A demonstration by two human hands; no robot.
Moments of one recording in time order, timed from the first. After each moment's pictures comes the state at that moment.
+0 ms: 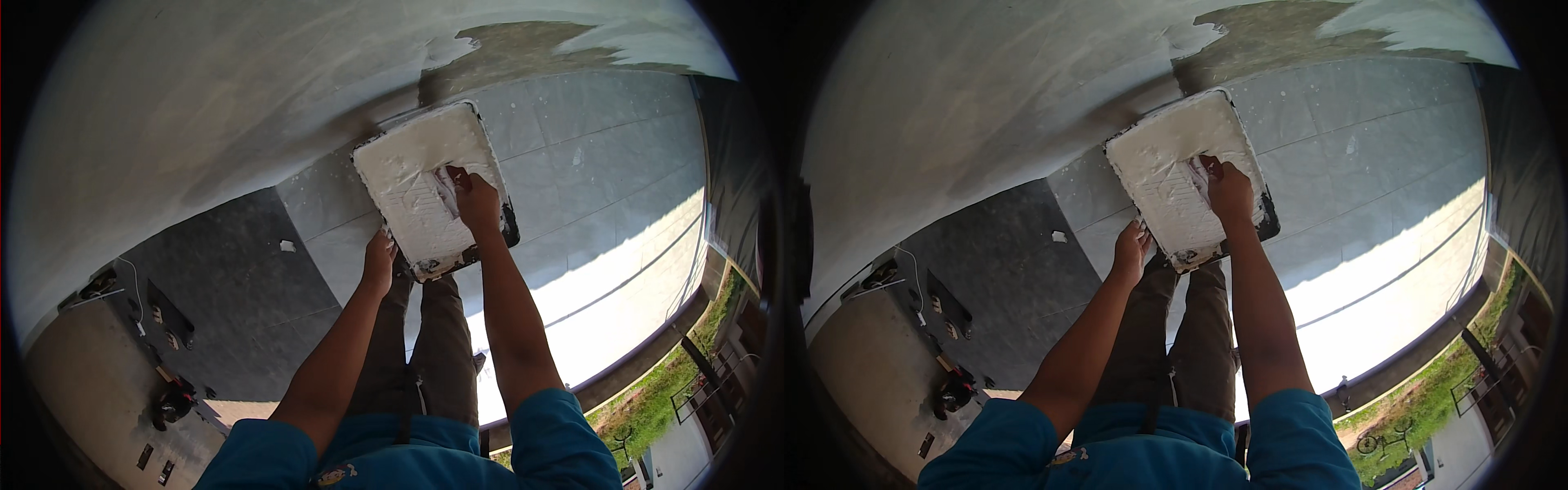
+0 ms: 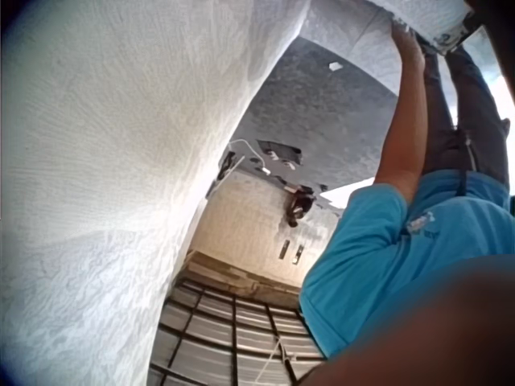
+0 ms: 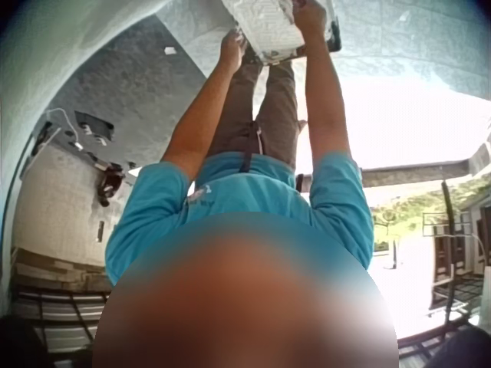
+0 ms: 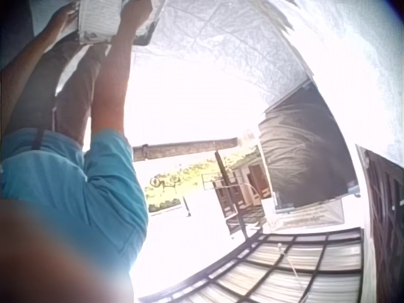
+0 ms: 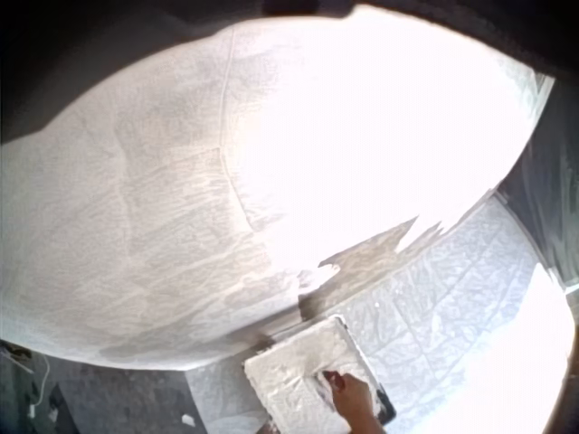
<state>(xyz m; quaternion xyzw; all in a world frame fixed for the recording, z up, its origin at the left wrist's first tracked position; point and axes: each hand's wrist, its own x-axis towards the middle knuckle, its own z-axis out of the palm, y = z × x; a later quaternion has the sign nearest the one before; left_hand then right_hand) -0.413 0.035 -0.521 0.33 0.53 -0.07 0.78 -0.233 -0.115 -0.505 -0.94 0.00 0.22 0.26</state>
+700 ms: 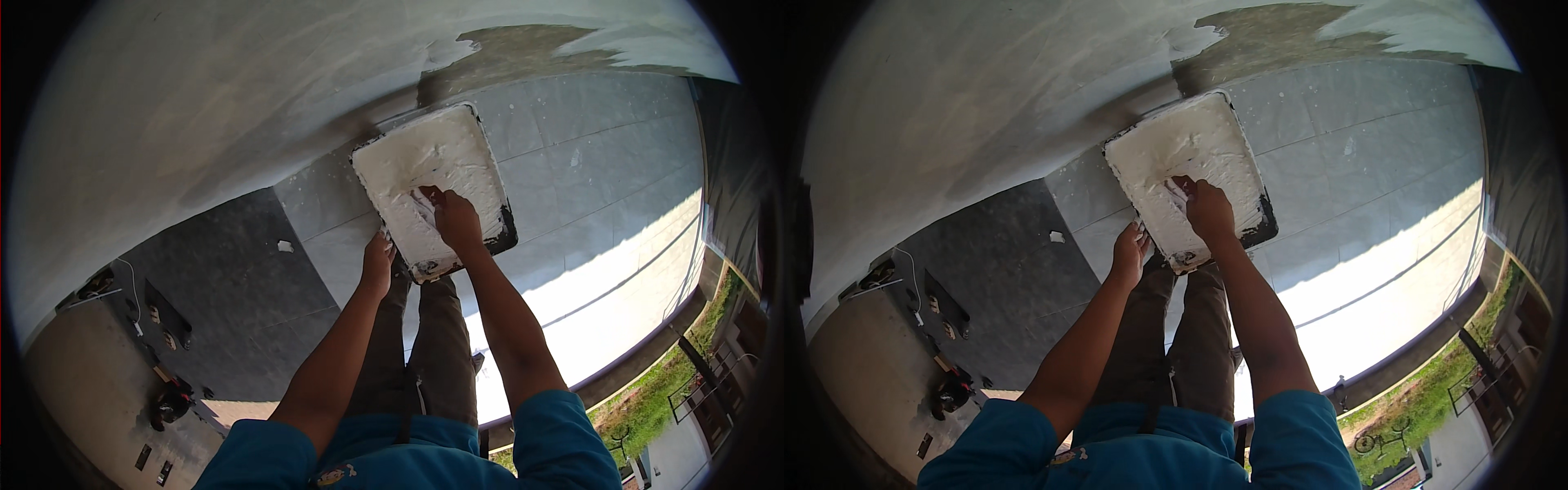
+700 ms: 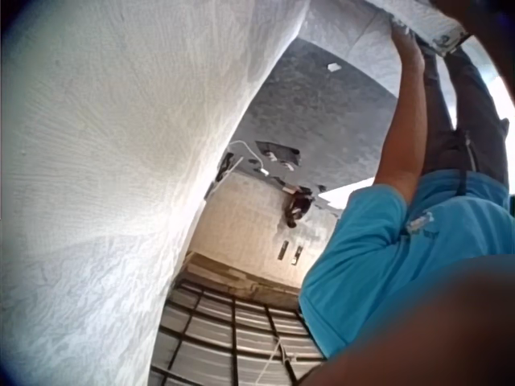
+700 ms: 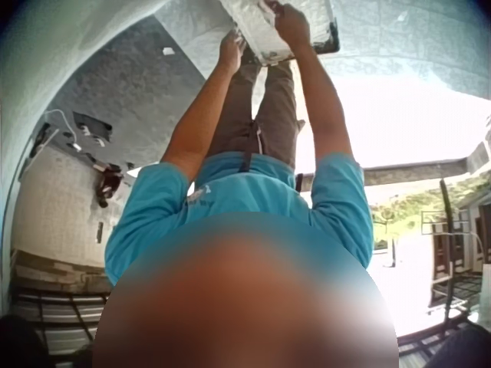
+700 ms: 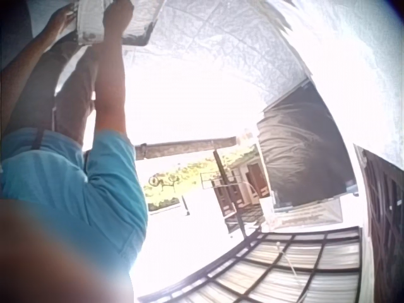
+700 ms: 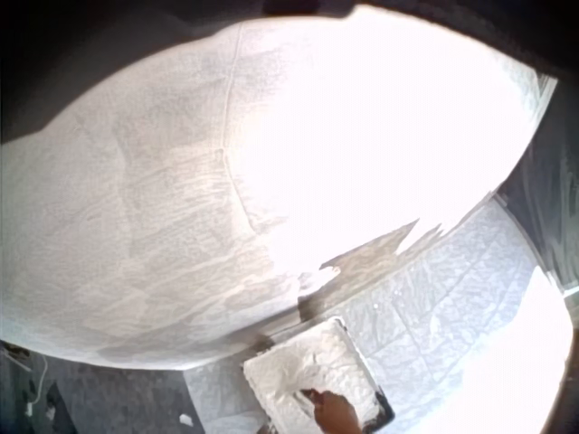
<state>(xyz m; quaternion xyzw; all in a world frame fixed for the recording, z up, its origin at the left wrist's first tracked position) -0.412 0.034 -0.515 0.32 0.53 -0.06 0.78 -0.268 -0.102 -0.502 -0.93 -0.12 0.23 0.24</state>
